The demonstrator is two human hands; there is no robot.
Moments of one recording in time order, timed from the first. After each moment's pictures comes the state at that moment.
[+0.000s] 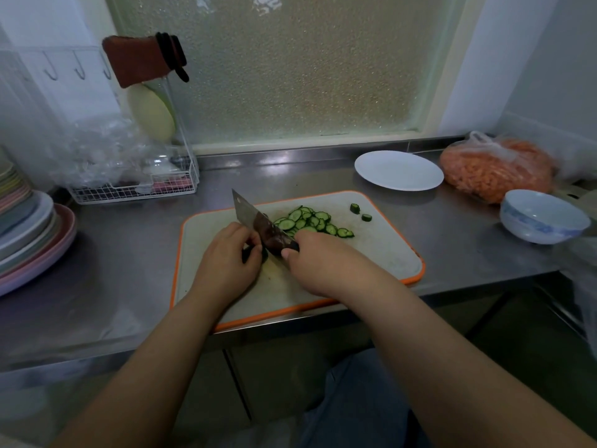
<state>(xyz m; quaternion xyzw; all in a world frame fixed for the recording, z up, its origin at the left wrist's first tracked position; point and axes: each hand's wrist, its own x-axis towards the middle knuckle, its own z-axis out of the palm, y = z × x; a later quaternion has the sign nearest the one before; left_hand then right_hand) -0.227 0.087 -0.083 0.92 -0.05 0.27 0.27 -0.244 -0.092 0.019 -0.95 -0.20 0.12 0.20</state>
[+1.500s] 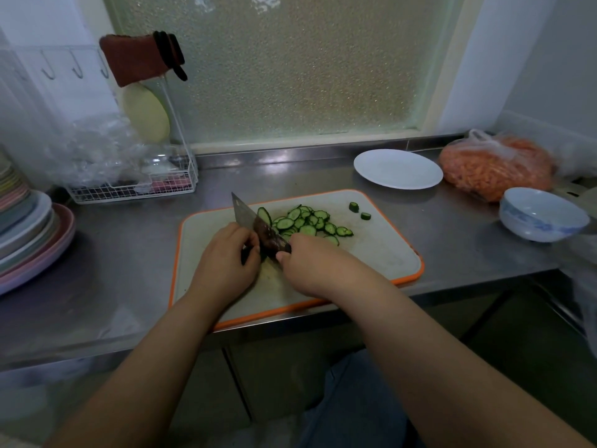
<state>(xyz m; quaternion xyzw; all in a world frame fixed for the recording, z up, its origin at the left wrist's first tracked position) -0.229 0.087 -0.083 0.93 -0.06 0.27 0.25 -0.243 -0.083 0.012 -0.95 -0.19 0.16 0.21</state>
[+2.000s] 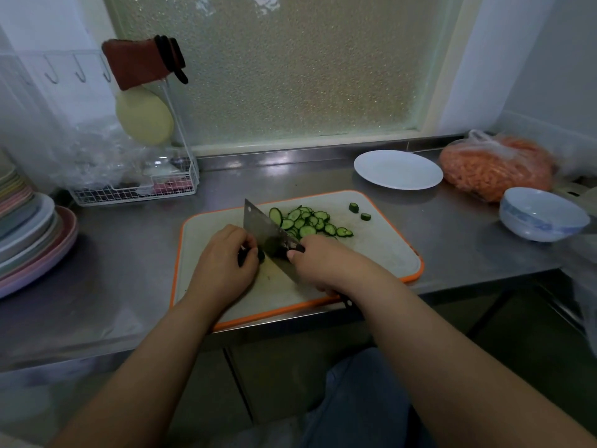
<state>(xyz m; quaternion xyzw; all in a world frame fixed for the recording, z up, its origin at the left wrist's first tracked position) -0.236 0.088 -0.080 0.93 -0.04 0.27 0.25 -0.228 -0.092 0.008 -0.94 -0.15 0.19 0.22</state>
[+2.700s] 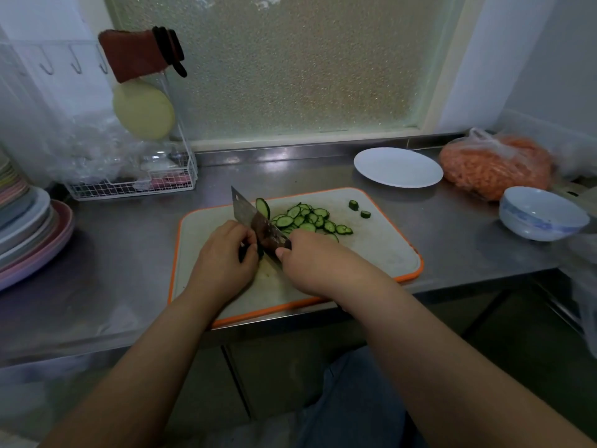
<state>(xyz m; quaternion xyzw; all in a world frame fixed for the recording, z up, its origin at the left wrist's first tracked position) -0.232 0.088 -0.083 0.93 -0.05 0.27 0.26 -0.246 -0.087 0.021 -0.94 -0.19 0.16 0.22</state>
